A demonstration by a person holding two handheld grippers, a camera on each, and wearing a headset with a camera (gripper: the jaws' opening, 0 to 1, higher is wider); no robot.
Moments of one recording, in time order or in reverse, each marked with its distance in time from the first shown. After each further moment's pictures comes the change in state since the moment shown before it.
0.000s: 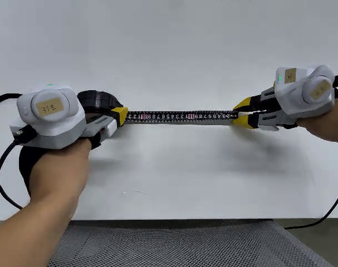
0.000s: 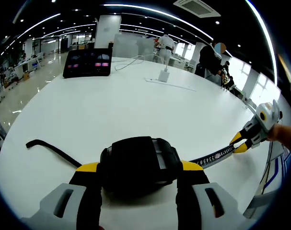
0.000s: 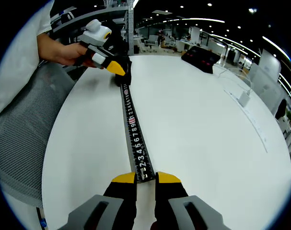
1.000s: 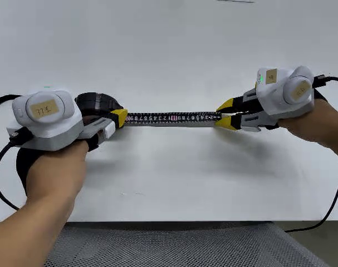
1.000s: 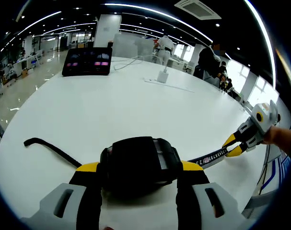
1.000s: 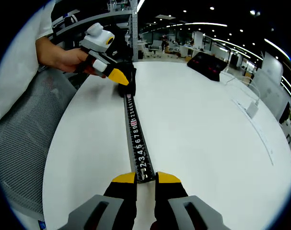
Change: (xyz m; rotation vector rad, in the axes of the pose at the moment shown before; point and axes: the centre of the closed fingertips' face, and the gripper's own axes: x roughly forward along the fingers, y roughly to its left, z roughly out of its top) left arm -0.001 0.000 -0.001 -0.021 -0.004 -0.027; right arm 0.022 0.007 0.032 -0.015 -0.056 0.037
